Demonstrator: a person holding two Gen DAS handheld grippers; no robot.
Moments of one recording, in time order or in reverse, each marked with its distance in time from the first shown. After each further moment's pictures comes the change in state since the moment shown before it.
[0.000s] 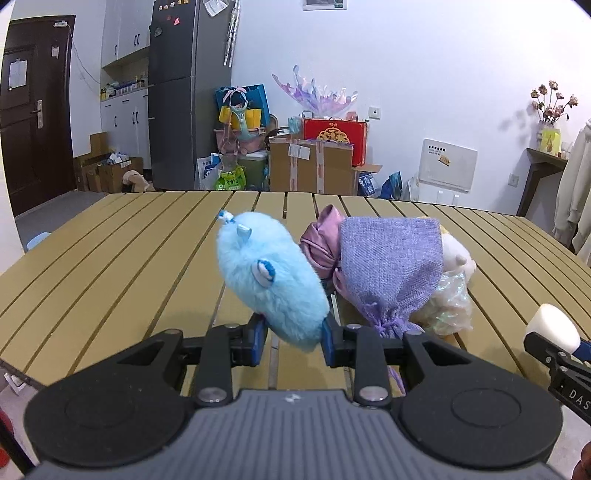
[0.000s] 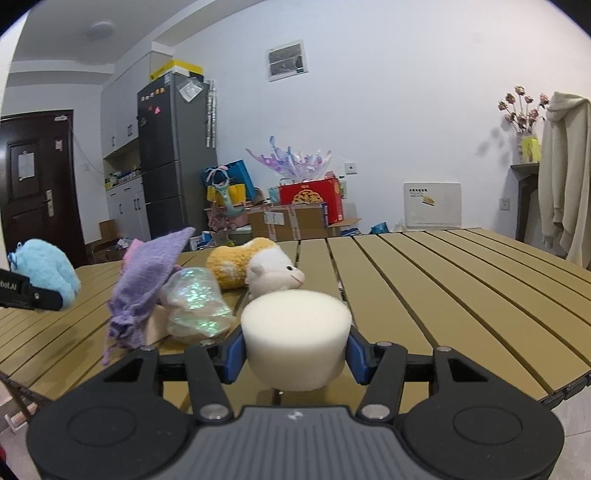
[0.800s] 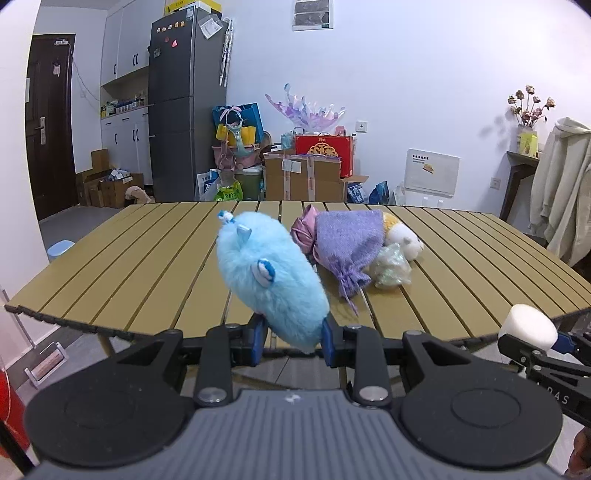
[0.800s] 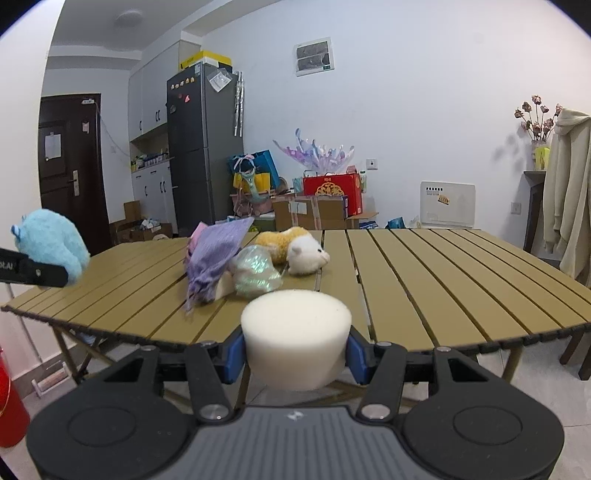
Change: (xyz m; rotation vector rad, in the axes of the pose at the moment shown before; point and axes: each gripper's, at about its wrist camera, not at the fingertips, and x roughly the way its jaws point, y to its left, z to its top) left arm -0.135 -0.009 -0.040 0.033 -0.045 -0.012; right arm -0.131 0.015 -0.008 -0.054 0.047 0.055
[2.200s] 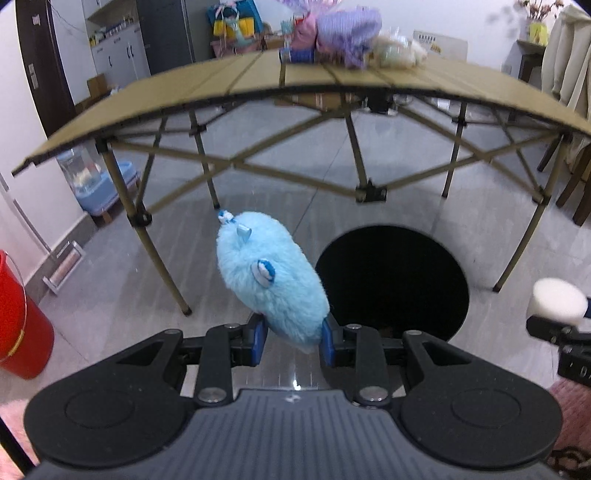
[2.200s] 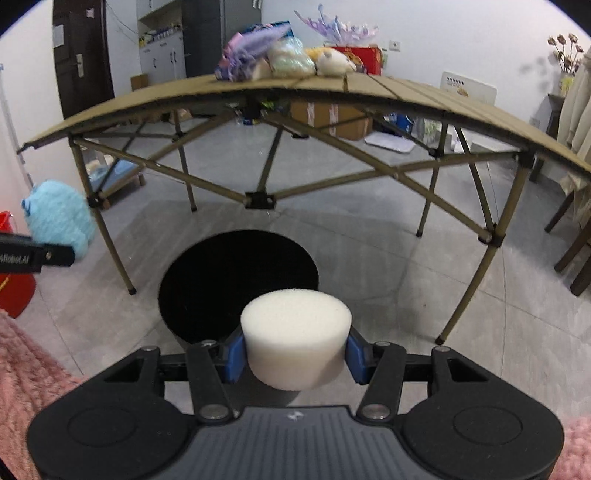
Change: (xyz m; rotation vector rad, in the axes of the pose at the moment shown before) left arm -0.008 0.009 -0.179 0.078 0.366 0.060; right arm -0.061 0.023 -0.144 -0.079 0.443 0.000
